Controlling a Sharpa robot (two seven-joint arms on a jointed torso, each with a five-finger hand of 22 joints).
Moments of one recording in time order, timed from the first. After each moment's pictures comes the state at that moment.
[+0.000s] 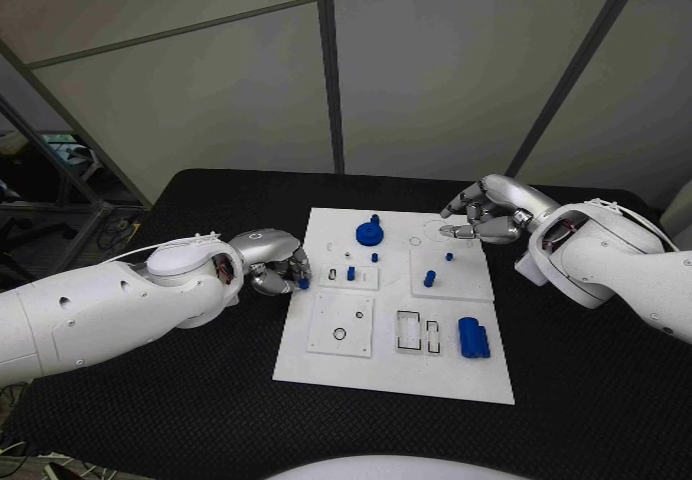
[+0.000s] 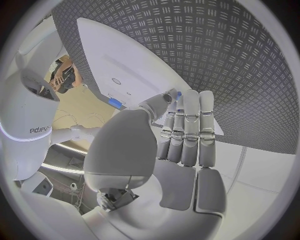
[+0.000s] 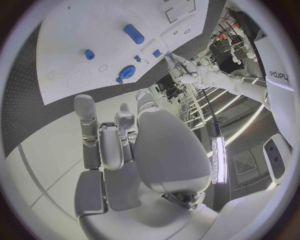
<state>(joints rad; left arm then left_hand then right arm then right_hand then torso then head) 1.12 -0.98 -0.03 1.56 -1.56 -0.22 0.03 1.35 -0.11 0.56 -0.17 0.12 1.15 0.14 0.12 0.07 1.24 0.07 0.18 0.08 1.21 -0.01 0.85 0.56 0.19 1.08 0.09 0.60 1.09 1.21 -0.87 0.04 1.54 -1.29 -0.33 -0.08 1.46 -0.08 -0.05 0.28 0.41 1.00 0.14 0.18 0.07 1.21 0.05 1.08 1.01 1.47 -0.01 1.38 1.31 0.13 1.15 0.09 1.08 0.79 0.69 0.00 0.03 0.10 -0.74</state>
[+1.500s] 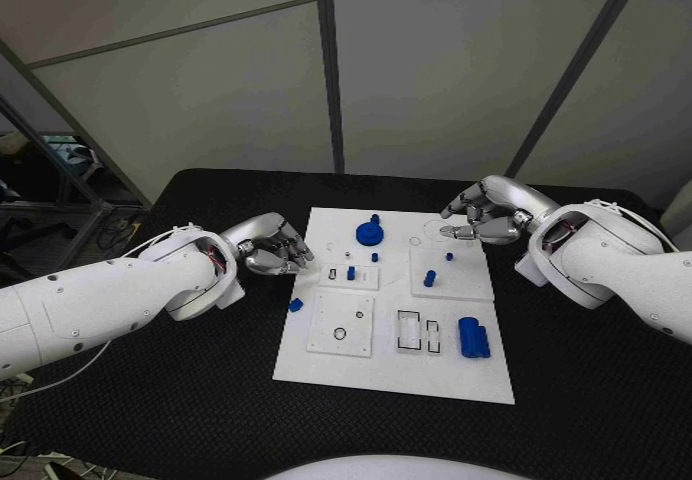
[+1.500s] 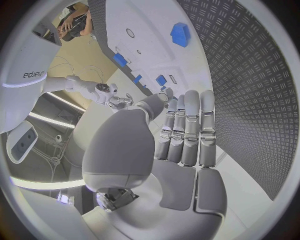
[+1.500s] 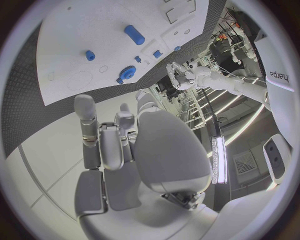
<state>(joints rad) 1.12 -0.98 -0.02 1.50 -1.09 -0.26 0.13 1.29 -0.19 0.49 -0.13 0.12 1.15 0.14 0.10 0.07 1.22 0.08 0.15 0.07 1.17 0.01 0.85 0.58 0.19 1.05 0.12 0.56 1.07 1.21 -0.87 0.04 1.54 -1.29 -0.33 -0.08 1.46 -0.08 -0.05 0.28 0.41 1.00 0.14 0.18 0.07 1.21 0.05 1.08 1.01 1.47 -0.01 1.38 1.31 0.13 1.15 0.09 1.08 0.79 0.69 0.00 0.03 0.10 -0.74</state>
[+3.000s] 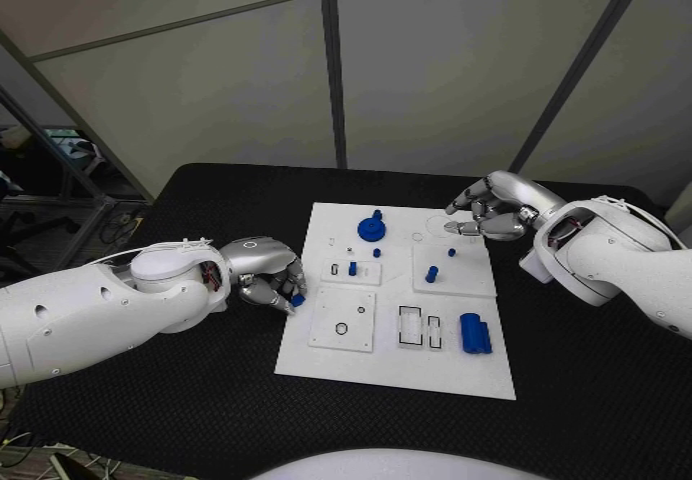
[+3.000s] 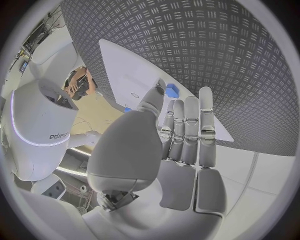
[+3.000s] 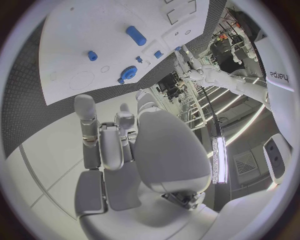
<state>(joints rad) 1.09 -1.05 -0.03 1.60 -1.63 -0.17 0.17 1.42 -0.12 0.02 -0.07 0.11 1.11 0.09 0.09 0.07 0.90 0.05 0.95 0.41 1.03 0.01 1.07 0.54 0.19 1.09 0.11 0.37 0.97 1.21 -0.88 0.04 1.54 -1.29 -0.33 -0.08 1.46 -0.08 -0.05 0.28 0.41 1.00 0.14 0.18 0.07 1.21 0.05 1.08 1.01 1.47 -0.01 1.38 1.31 0.13 1.15 0.09 1.08 0.79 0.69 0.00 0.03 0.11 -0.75</state>
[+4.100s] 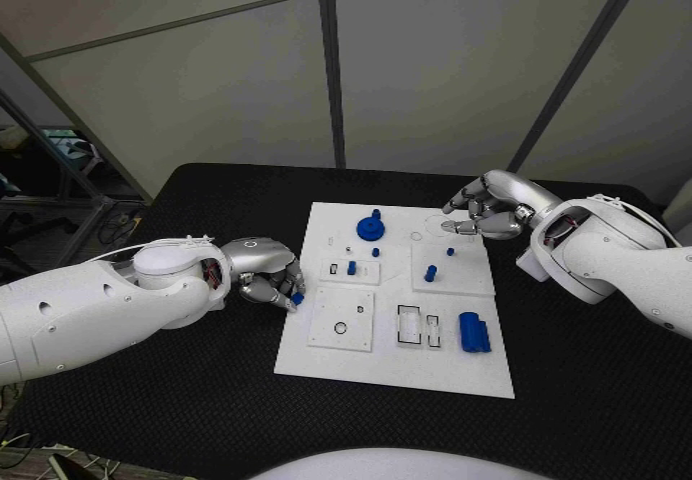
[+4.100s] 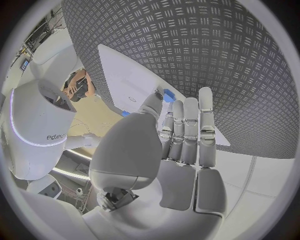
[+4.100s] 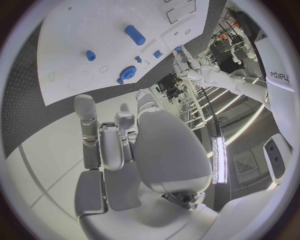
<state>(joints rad) 1.10 -1.04 -0.02 1.57 -1.64 -0.12 0.16 1.43 -0.01 0.04 -0.04 0.11 1.11 0.09 0.09 0.06 0.88 0.04 0.98 0.40 1.02 0.00 1.11 0.53 0.19 1.10 0.11 0.39 1.00 1.21 -0.87 0.04 1.54 -1.29 -0.33 -0.08 1.46 -0.08 -0.05 0.28 0.41 1.00 0.14 0.18 0.07 1.21 0.05 1.08 1.01 1.47 -0.02 1.38 1.31 0.13 1.15 0.09 1.08 0.79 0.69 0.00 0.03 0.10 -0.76</state>
